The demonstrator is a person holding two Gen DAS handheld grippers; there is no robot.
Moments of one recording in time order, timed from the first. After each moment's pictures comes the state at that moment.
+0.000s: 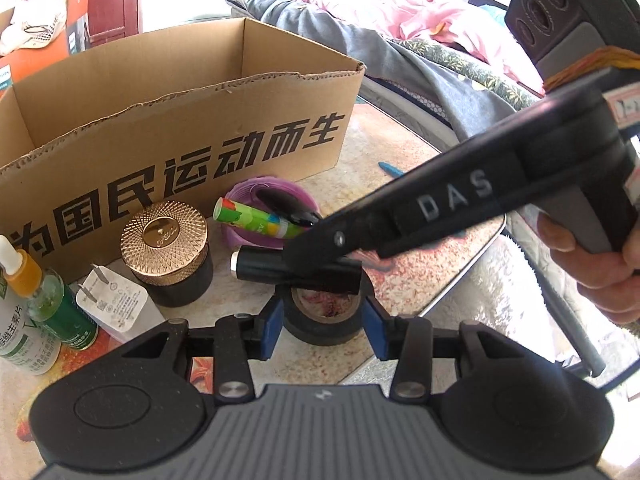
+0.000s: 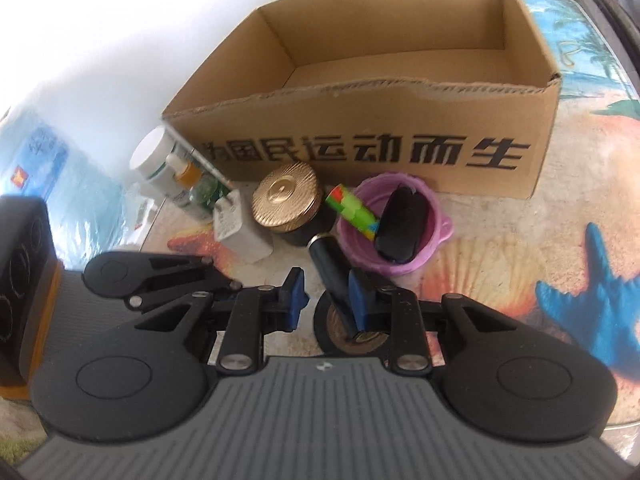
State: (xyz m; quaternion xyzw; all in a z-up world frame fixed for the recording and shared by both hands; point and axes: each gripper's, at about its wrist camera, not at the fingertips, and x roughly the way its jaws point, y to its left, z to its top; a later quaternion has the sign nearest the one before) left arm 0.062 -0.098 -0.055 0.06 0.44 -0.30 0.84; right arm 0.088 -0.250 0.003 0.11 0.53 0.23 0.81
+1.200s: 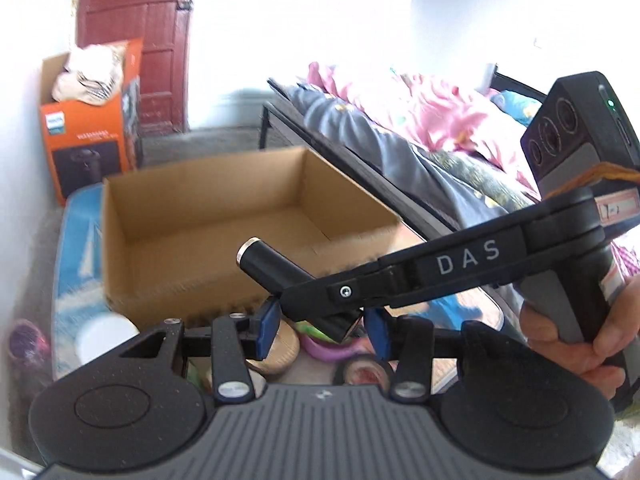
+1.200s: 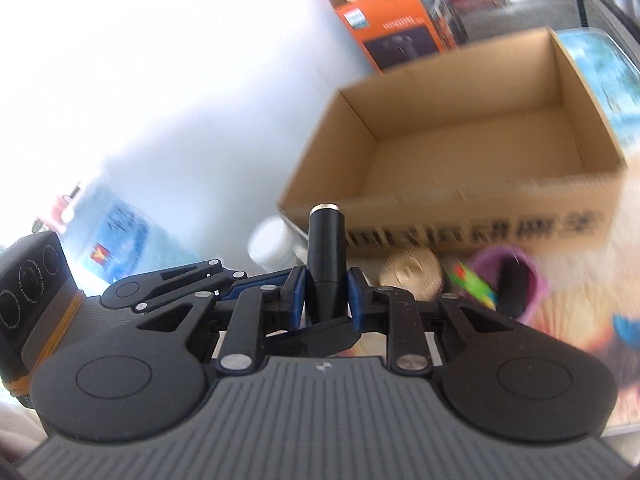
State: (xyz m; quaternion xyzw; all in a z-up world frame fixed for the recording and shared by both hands) left arm 0.052 -0.029 0.055 0.02 0.34 -0.25 0.91; right arm 0.095 -0.206 0.086 0.21 0.43 0.29 0.83
